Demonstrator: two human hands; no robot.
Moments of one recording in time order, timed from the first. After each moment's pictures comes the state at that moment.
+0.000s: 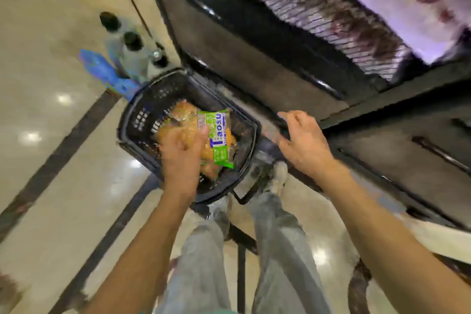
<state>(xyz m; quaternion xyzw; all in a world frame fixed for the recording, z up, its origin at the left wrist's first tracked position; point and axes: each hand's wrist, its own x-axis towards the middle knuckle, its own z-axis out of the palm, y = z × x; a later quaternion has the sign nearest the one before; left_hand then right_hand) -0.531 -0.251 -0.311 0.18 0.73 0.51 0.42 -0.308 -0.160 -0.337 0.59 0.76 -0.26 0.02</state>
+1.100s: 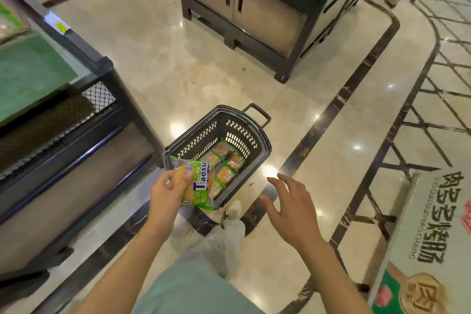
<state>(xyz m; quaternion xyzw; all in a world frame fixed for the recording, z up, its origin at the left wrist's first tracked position) 0.333 -0.612 -0.194 0.61 0.40 0.04 0.68 0.384 -0.874 -0.174 0.97 0.14 -0.13 -0.15</state>
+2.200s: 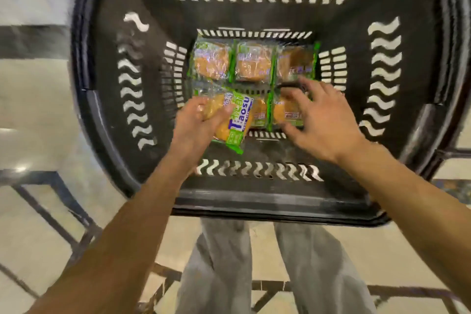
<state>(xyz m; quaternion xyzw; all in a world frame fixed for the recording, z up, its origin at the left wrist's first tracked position) 0.539 -0.657 -0.709 0.40 0.68 0.06 0.61 0.768 -0.728 -0.695 0.71 0.61 -0.34 0.10</state>
